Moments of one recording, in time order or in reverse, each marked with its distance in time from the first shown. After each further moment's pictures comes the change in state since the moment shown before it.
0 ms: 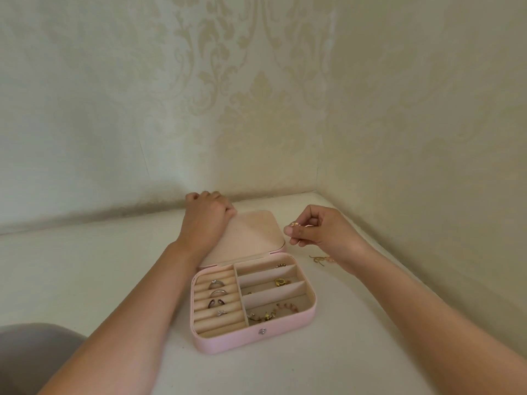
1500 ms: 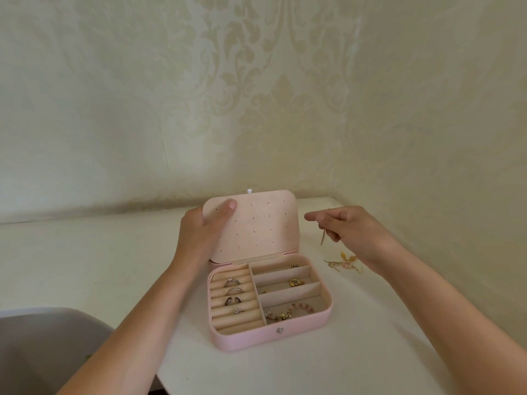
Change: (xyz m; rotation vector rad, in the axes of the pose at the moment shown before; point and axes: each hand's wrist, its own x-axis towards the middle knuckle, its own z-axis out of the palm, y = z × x) left_hand -0.042 0.008 -0.037 -0.934 0.119 -0.624; right_hand -0.005 -0.017 -0.008 -0.277 0.043 0.014
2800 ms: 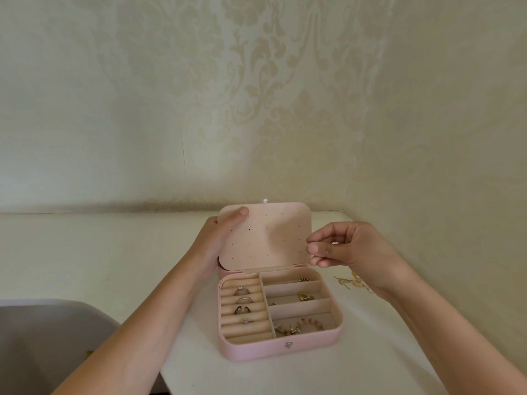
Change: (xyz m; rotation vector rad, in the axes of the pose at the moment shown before) left_hand -0.001 0.005 -0.005 -0.359 -0.277 -0.233; right_hand -0.013 -0.020 0.013 0.277 -0.167 -0.022
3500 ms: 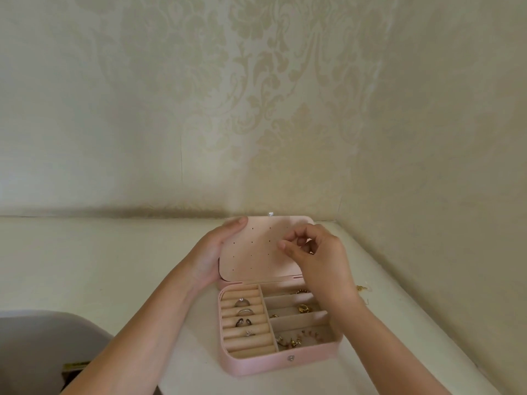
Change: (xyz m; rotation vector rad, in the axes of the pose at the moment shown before) left_hand -0.009 0.013 -0.003 -0.226 -0.317 -0.065; right_hand 0.010 0.007 0.060 -0.259 0.342 -0.216
